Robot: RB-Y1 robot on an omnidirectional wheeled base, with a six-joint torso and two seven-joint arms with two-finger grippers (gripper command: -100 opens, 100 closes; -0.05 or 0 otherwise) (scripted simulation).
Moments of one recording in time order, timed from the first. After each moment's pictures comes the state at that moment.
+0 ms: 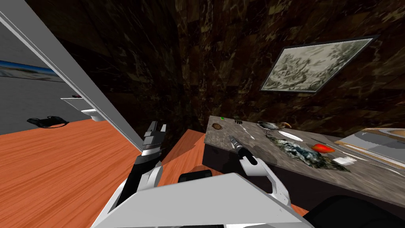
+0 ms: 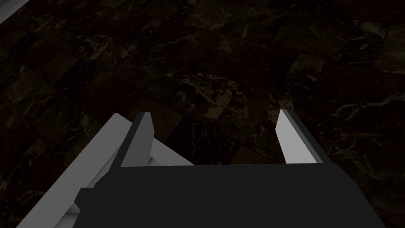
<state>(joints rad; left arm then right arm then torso) 0.50 -0.05 -0.03 -2.24 -0.12 -0.50 0.15 0.50 -0.36 -0.19 -2.08 0.07 0.48 0.55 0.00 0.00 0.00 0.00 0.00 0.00</state>
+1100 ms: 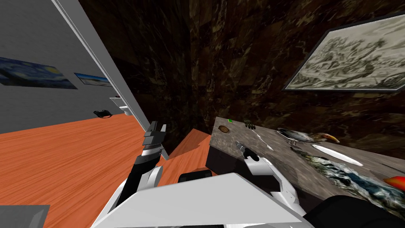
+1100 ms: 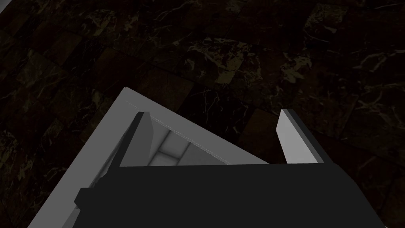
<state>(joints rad) 0.50 -0.05 -0.03 -2.24 -0.12 -0.50 0.15 0.50 -0.45 -0.25 -2.02 0.06 0.76 0.63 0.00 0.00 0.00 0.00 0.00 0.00</state>
